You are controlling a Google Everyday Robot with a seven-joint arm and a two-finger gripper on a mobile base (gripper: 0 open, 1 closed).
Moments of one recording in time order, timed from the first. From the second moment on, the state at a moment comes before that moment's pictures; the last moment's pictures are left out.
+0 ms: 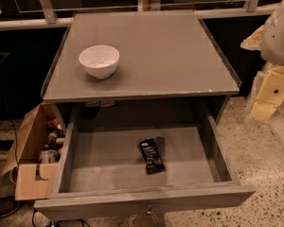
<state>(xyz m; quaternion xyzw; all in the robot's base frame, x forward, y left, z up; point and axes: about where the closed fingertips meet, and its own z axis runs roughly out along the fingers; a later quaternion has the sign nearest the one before) 0.438 -0.217 0.976 -0.60 0.78 -0.03 0.16</state>
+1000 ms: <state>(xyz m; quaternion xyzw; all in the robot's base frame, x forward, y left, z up) 0.416 -0.205 0.941 -0.59 0.80 -0.01 0.14</state>
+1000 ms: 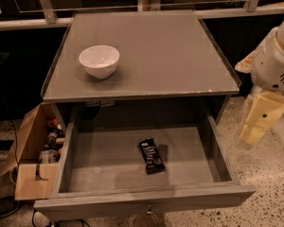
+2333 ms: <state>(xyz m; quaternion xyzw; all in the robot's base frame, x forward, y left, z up) 0.382 -0.153 0.880 -0.52 0.83 0.09 0.14</state>
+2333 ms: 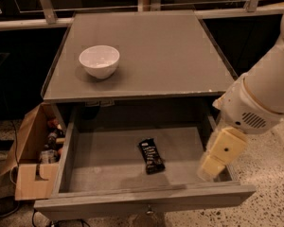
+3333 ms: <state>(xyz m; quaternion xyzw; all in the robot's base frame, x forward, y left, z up) 0.413 -0.136 0.840 -0.45 0.87 0.09 0.16</state>
